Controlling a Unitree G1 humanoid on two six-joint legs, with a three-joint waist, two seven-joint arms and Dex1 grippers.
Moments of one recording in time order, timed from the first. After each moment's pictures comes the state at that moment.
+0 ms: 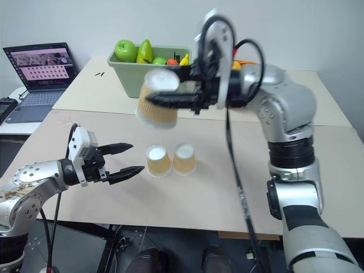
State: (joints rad) left arm -0.19 0.78 0.18 -0.45 -0.65 0.68 -0.84; right arm -1.11 -0.48 0.15 -0.03 0.61 0.80 1.11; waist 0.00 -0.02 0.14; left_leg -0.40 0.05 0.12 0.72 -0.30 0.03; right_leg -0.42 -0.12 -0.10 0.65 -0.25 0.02
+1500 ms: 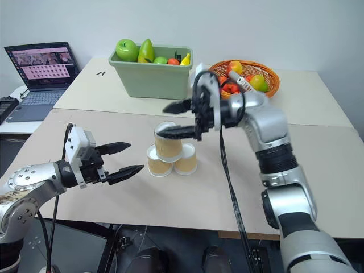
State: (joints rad) left arm -0.17 0.78 0.21 -0.53 -0.71 0.72 -0.75; right arm -1.10 -0.51 0.04 0.12 0.59 0.72 1.28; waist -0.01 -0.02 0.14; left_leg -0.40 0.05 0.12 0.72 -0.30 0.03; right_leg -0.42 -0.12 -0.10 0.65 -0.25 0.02
